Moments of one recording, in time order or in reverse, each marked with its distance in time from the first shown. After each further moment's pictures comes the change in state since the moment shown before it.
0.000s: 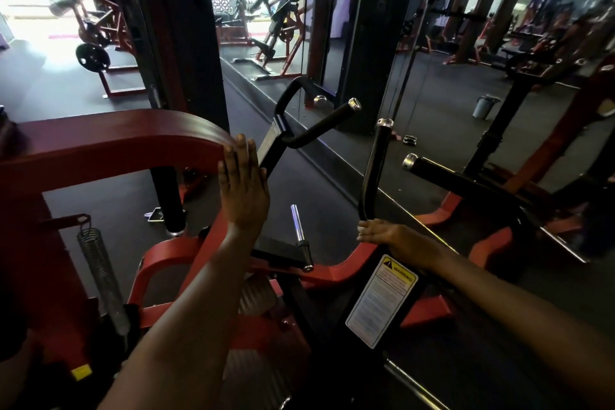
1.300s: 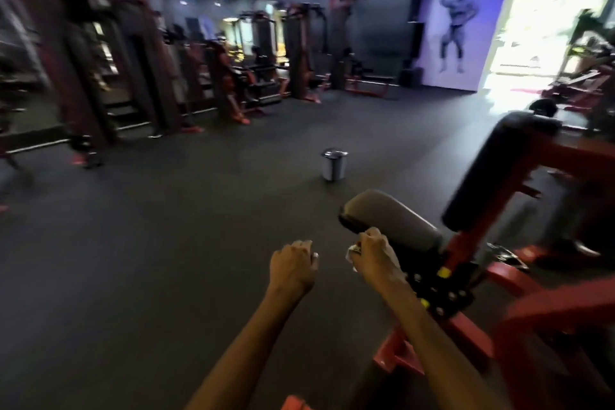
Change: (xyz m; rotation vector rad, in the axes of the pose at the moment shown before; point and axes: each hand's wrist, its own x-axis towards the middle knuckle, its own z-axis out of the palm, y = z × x) left_hand -0.307 -0.189 -0.561 0.483 -0.480 -0.982; right_hand -0.060 -0.601 0.096 0.335 0.060 -0.626
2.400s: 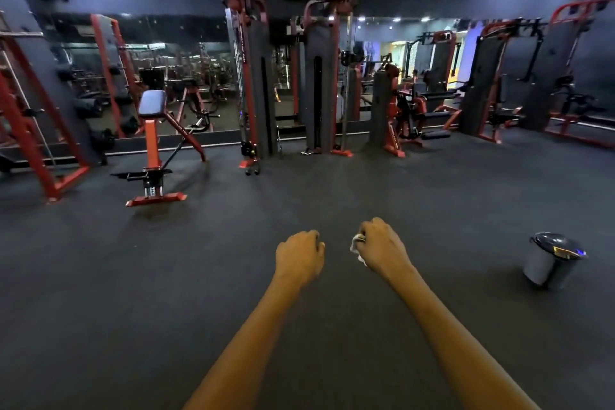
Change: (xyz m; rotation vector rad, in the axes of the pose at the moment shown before) left_hand 0.484 -0.673 -0.139 0.093 0.099 -0.524; right_hand 0.581 -0.563 0.426 0.125 -0.235 -0.519
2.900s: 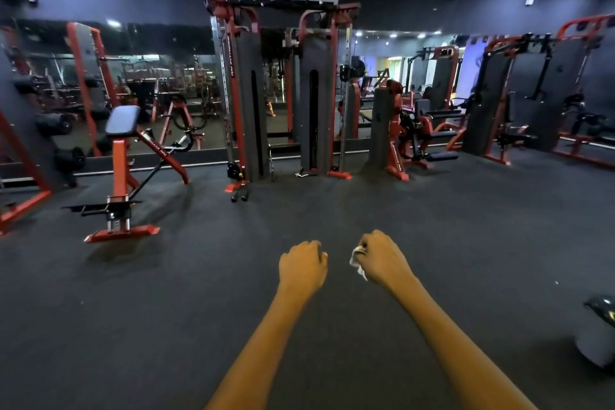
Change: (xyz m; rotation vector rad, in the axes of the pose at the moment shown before) left_hand 0.446 -0.029 0.065 -0.019 0.033 0.003; right_hand 0.431 0.080 0.103 0.015 -0.031 0.006
